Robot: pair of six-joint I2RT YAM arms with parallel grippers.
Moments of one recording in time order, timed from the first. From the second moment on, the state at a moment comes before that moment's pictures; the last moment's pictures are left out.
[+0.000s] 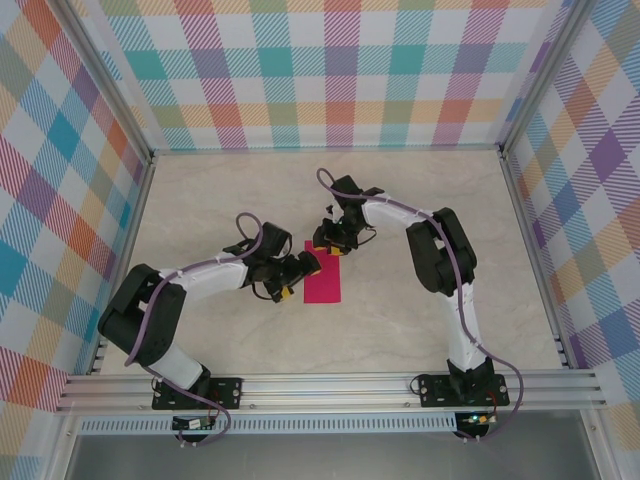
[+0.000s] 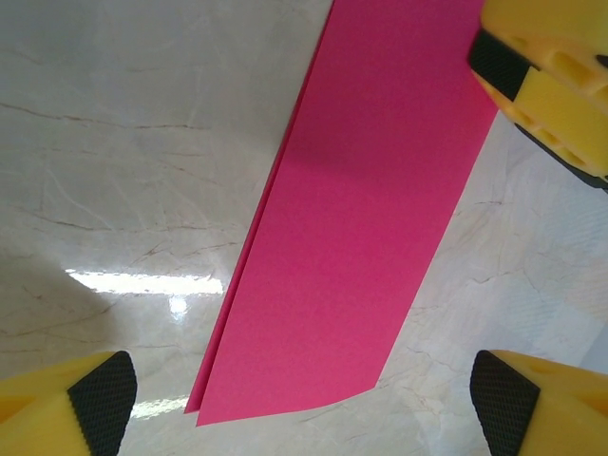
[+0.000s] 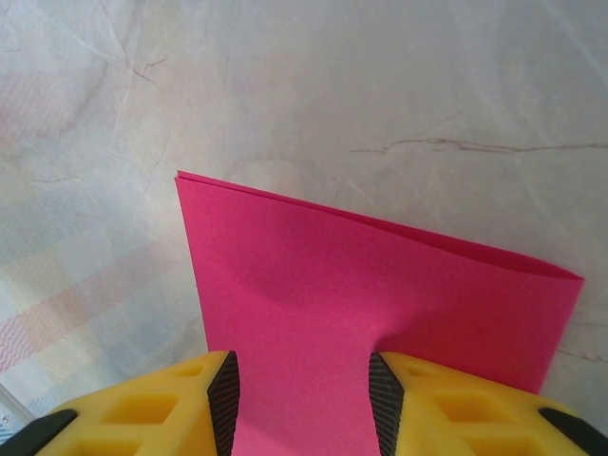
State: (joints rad) left arm -0.57 1.58 0.83 -0.30 0.34 -1.10; right arm 0.56 2.22 1.65 -0.70 -0.49 0.60
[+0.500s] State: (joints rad) left arm -0.63 1.58 0.83 -0.32 0.35 -1.13; right arm 0.51 2.22 1.60 -0.64 -0.61 0.61
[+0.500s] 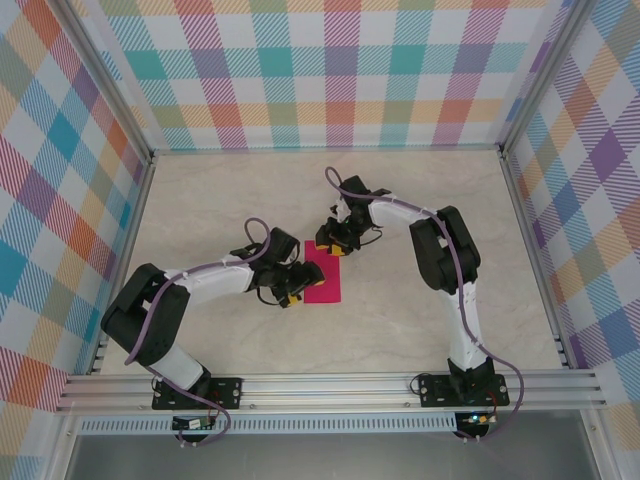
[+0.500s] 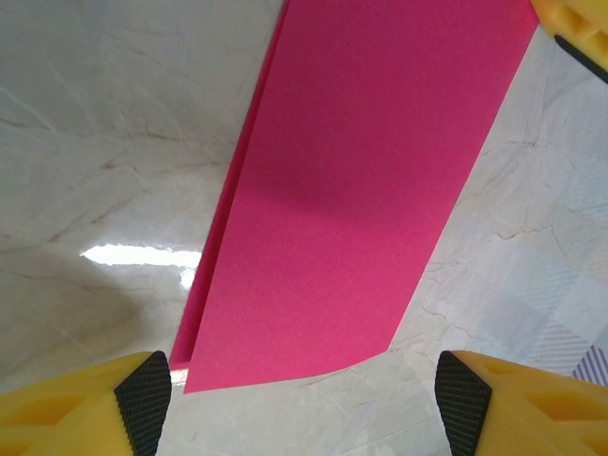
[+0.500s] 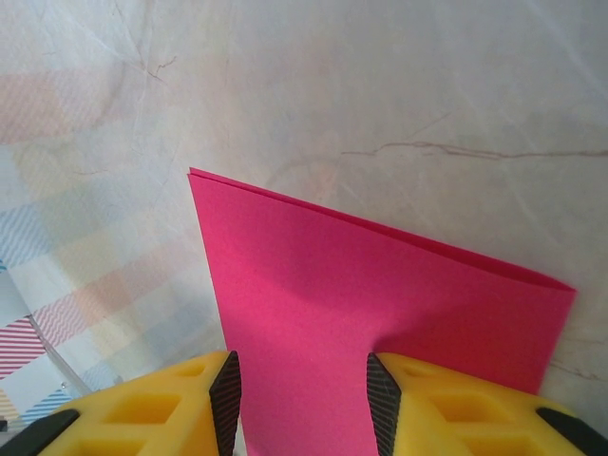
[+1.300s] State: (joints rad) left arm -0.65 1.62 0.83 -0.26 0.39 -1.13; right arm 0.50 2.22 1.59 -0.62 -0.64 0.61
